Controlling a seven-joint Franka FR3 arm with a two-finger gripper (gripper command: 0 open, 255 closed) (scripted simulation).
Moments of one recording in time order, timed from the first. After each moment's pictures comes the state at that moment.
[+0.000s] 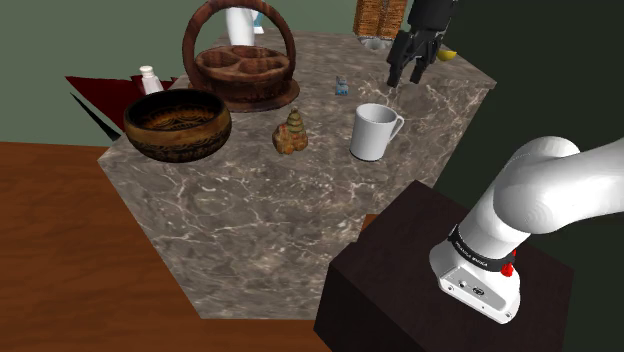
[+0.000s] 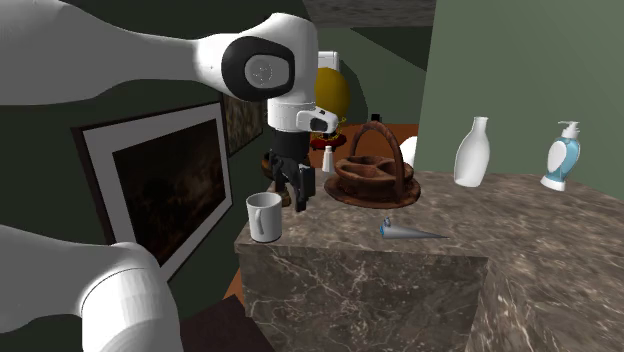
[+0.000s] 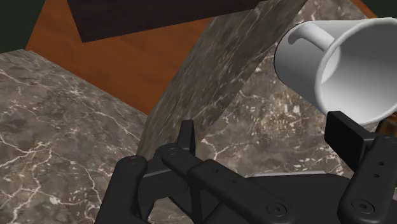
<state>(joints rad) 0.00 -0.80 -0.05 -2.42 0.07 1.64 0.06</state>
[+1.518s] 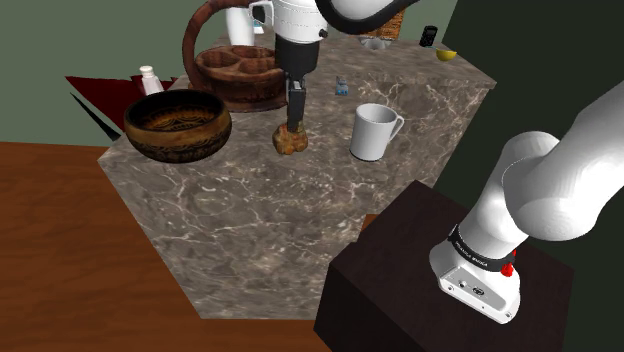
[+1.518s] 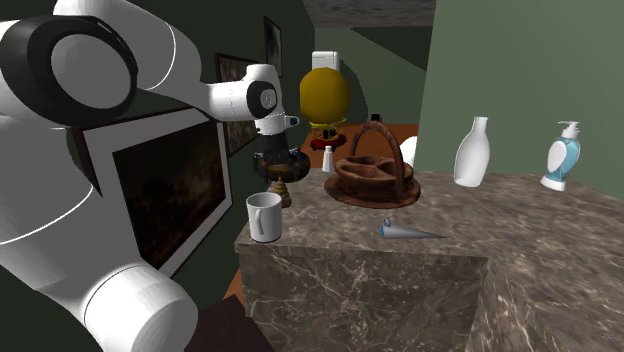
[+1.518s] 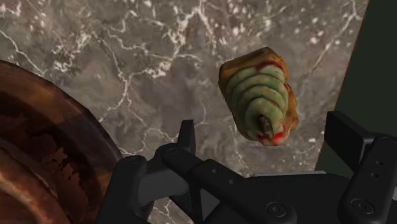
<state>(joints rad) 0.32 -0.29 0.19 -2.20 -0.04 2.01 -0.39</state>
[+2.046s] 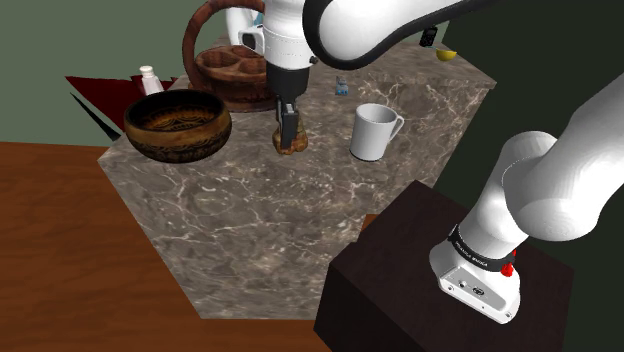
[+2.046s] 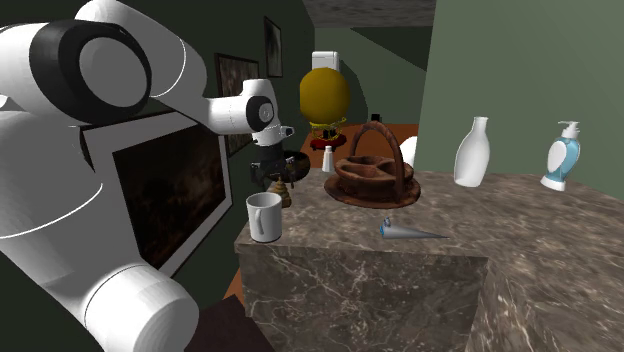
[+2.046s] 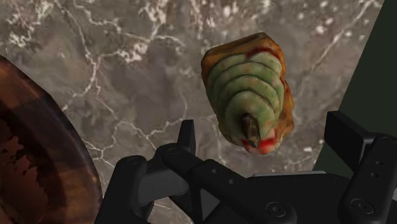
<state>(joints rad) 0.34 -0.24 0.21 -2.24 -0.06 2.11 -0.41</state>
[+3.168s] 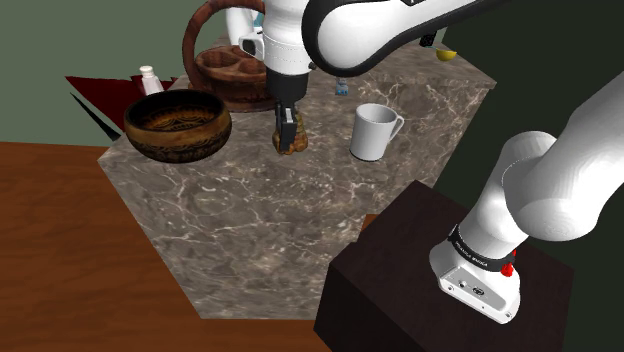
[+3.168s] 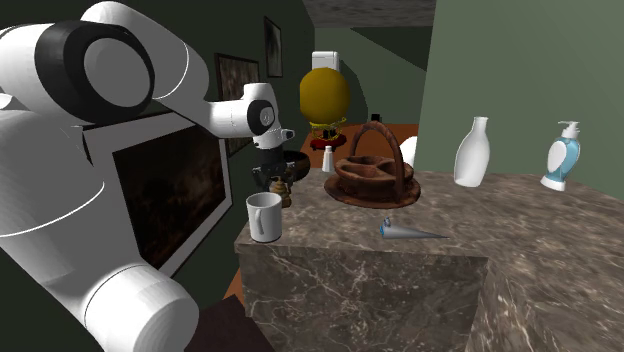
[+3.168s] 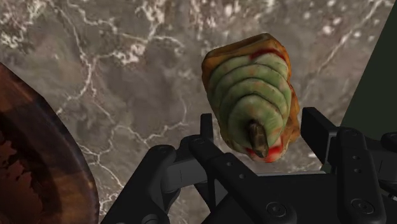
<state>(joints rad) 0.34 -0.23 0.21 -2.26 -0.06 2.14 -0.41</state>
